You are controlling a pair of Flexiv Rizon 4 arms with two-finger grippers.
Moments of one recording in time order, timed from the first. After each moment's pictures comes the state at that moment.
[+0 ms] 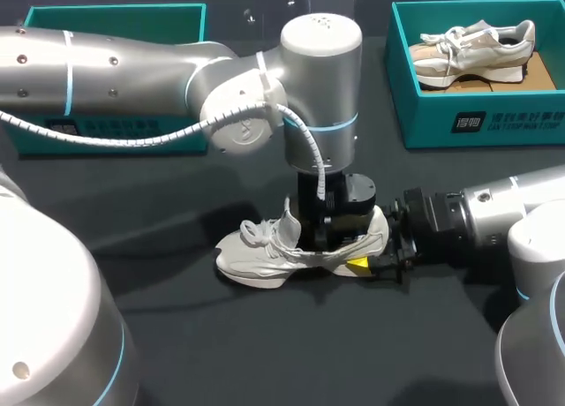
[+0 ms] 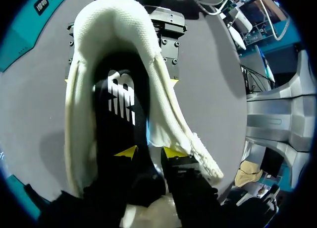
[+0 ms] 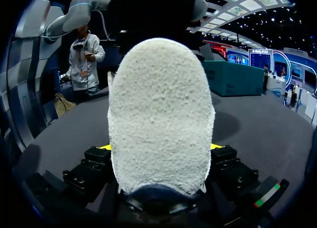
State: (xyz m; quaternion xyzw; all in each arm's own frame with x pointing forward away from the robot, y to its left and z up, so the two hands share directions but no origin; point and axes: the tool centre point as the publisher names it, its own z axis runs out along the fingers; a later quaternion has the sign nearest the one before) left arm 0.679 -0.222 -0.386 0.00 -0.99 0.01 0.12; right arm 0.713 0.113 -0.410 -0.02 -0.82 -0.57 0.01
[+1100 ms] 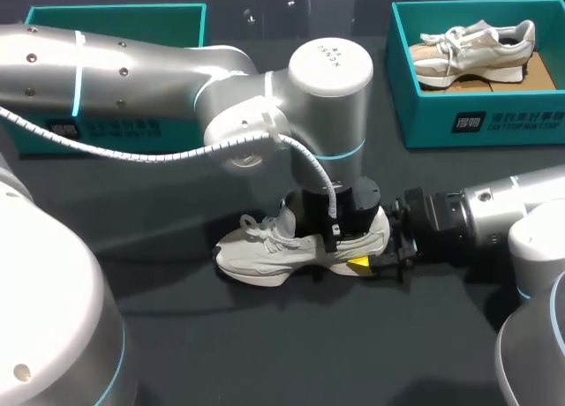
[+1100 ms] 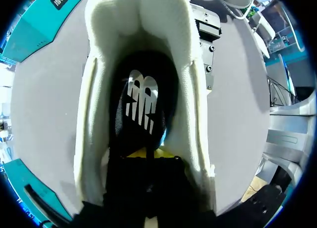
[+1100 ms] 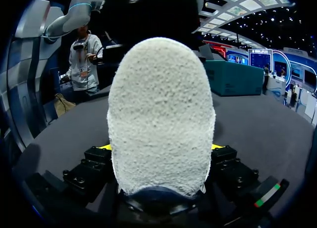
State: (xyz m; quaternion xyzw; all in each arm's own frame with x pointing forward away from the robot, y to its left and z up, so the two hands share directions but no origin) left arm 0.700 -0.231 -0.403 0.06 -1.00 0.02 0.03; right arm 0.715 0.112 -0.410 -0.02 -0.82 -0.57 0.01
